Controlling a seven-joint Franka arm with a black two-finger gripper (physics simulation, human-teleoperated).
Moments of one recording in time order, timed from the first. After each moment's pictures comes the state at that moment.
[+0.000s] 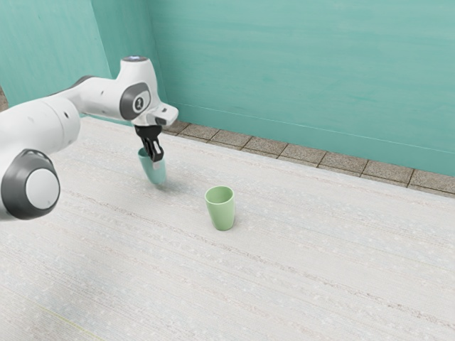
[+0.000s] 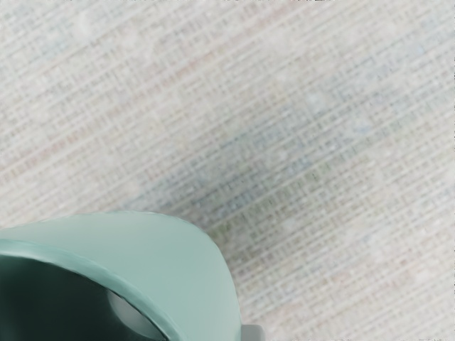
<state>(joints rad) 0.34 0.93 -0.26 -0.93 0.27 1.83 0.66</state>
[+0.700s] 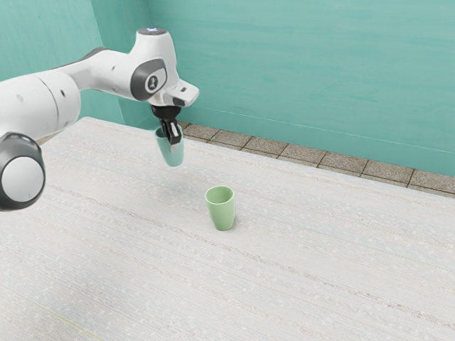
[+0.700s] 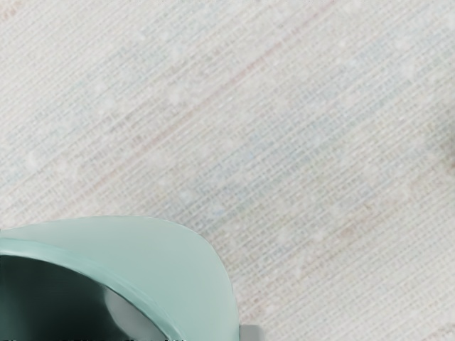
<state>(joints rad) 0.23 0.69 -0.26 -1.13 0.25 1.85 0.63</state>
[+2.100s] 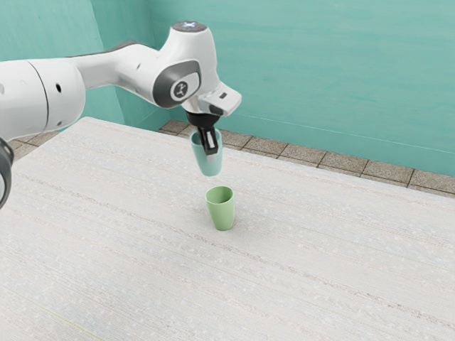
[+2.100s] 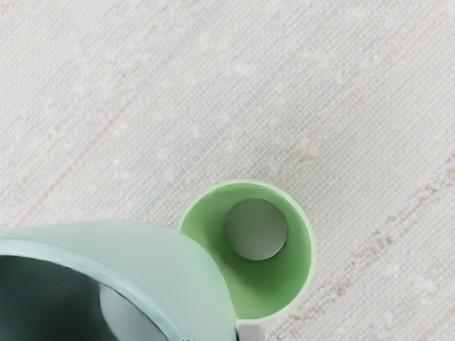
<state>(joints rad) 0.02 0.39 -0.21 -1.48 0.19 1.96 0.56</state>
